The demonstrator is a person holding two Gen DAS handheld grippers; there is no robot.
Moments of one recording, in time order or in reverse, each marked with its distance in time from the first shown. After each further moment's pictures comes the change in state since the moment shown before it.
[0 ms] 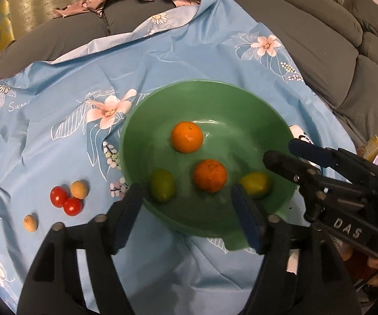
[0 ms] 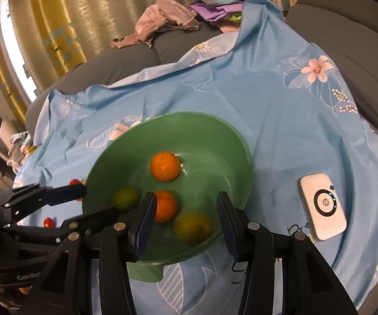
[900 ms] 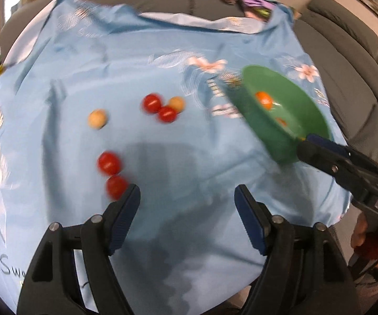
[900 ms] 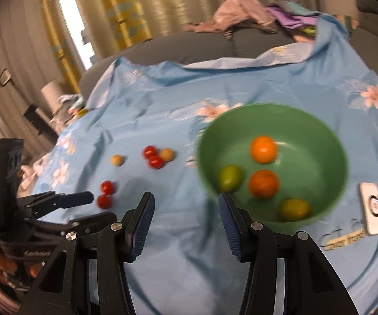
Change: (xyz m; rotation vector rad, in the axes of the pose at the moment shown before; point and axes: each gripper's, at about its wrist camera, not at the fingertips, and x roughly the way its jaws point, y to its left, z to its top) left arm -0.062 0.111 -0.128 -0.331 -0.020 0.034; right arm -0.007 0.107 -0.041 -0.232 0.070 0.263
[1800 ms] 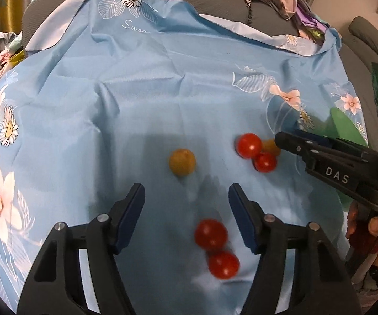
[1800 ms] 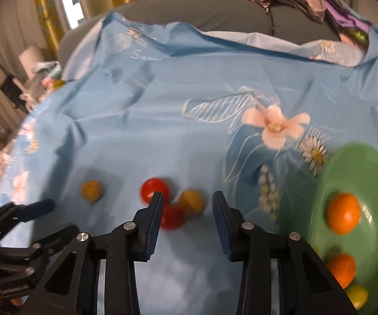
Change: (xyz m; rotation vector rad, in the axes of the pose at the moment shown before) left arm 0.039 0.096 0.061 -0.091 -0.024 0.103; right arm 0.158 0.041 0.078 -0.084 0.168 -0.175
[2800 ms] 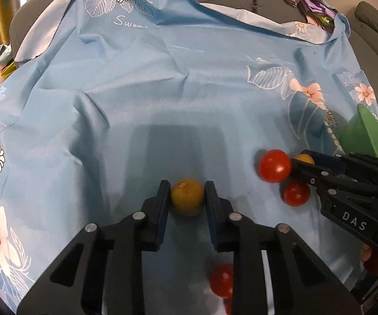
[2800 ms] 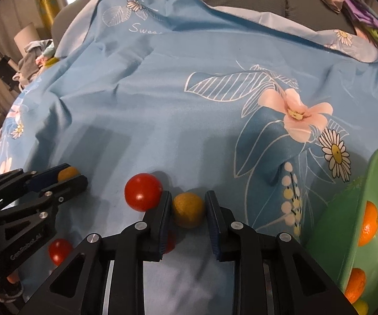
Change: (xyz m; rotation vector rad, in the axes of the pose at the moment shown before) left arm 0.036 -0.002 0.020 0.051 0.036 0.055; right arm 0.024 0.003 -0.006 -0.028 0.086 0.046
